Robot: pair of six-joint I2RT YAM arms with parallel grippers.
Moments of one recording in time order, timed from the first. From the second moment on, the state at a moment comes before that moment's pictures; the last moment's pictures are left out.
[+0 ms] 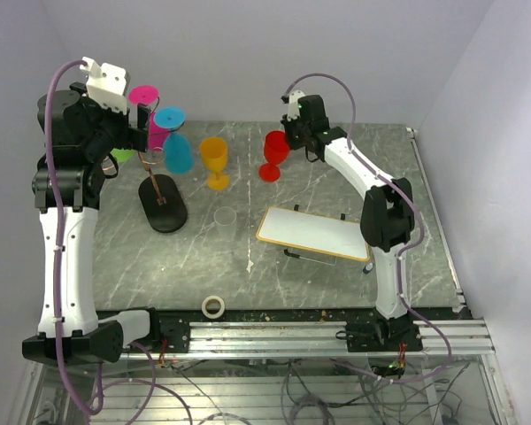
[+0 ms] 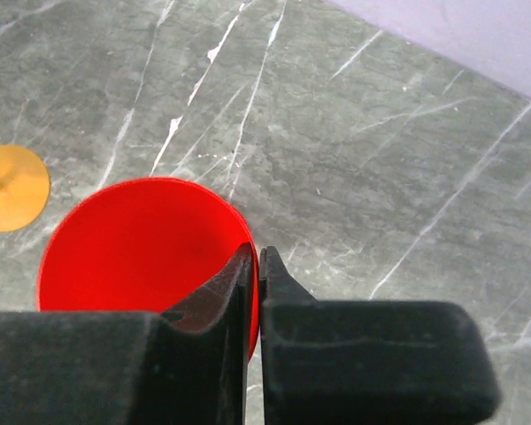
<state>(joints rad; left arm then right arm) 0.04 1.20 1.65 -0.63 0.19 0.27 0.41 2.20 1.97 -0.33 -0.05 -0.06</state>
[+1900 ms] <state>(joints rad) -0.44 1.46 1.81 -0.54 0.60 -0.21 0.19 1.50 1.90 -0.40 -0.87 -0.08</state>
